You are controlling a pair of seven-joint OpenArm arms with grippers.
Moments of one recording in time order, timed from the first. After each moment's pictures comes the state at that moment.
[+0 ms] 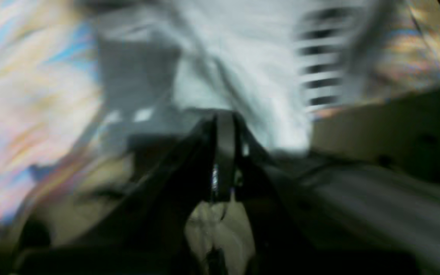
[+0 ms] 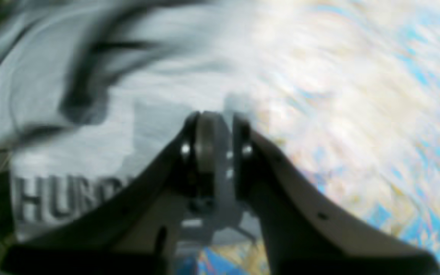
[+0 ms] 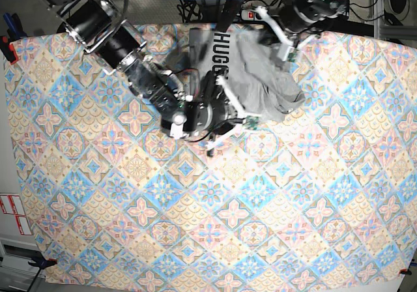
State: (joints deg) left arm 39.3 -23.3 14.2 114.1 -28.0 -0.6 36.3; right arm 14.7 8.4 -41.8 86.5 9.1 41.1 -52.3
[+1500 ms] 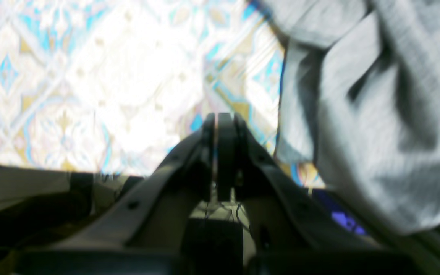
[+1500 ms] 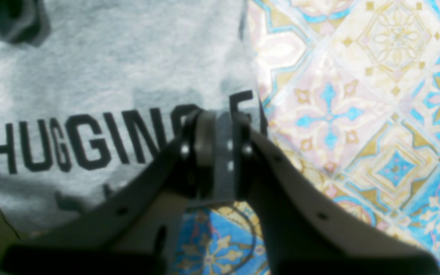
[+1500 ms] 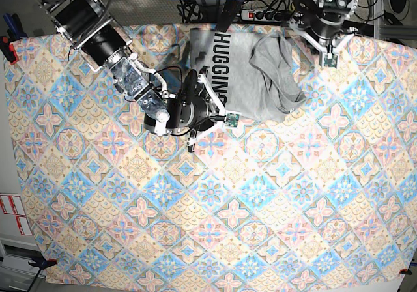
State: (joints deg) left arm 43.6 -22.5 4.2 114.1 -14.2 14.4 36.7; right arm 13.4 11.8 -40.8 86.8 9.1 41.3 -52.6
